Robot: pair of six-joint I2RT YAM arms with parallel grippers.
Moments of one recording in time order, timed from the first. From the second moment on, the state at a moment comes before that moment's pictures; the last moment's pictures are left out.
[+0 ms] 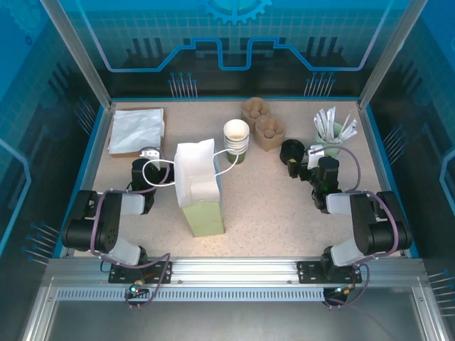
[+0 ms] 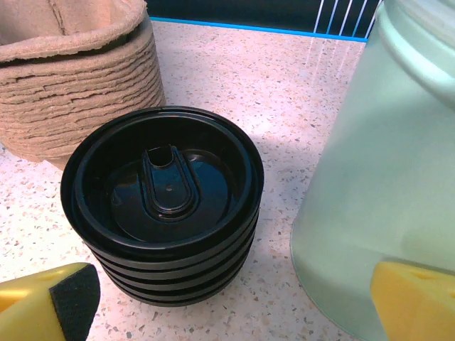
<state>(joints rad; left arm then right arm) -0.01 1.52 0.40 0.67 0.03 -0.09 0.07 1.50 0.41 0.67 -0.02 -0.06</state>
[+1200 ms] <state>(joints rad) 0.06 1.14 0.76 -0.08 -0.16 -0.32 0.05 0.99 0.46 0.17 0.03 0.01</state>
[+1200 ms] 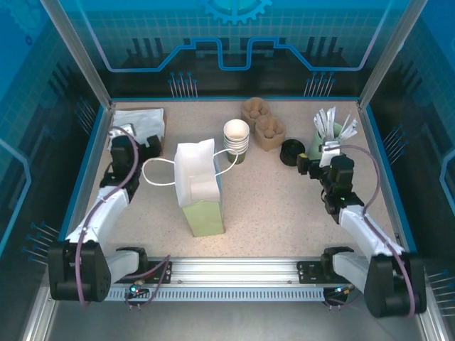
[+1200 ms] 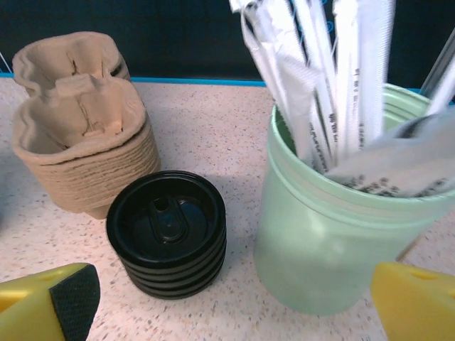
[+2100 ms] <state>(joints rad) -0.32 1.46 1.71 -1.37 0.02 -0.41 0.09 0.75 0.73 -0.65 -0.02 0.33</state>
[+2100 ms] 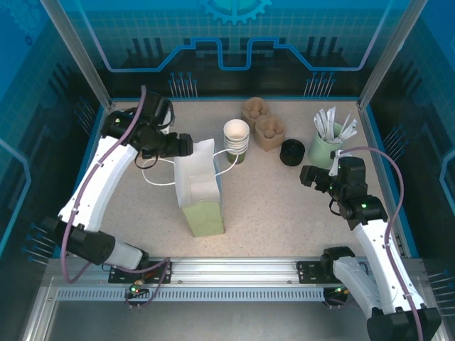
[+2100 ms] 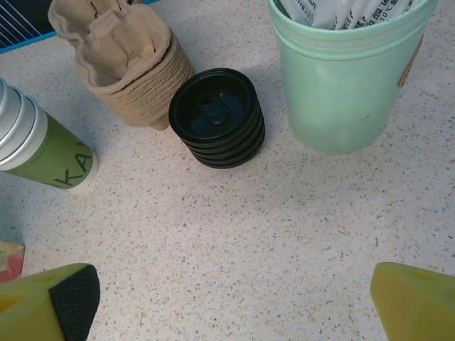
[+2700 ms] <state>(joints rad) -0.34 1.55 1.77 -1.42 -0.06 -0.37 0.09 0.76 0.73 -0.66 0.00 0.33</state>
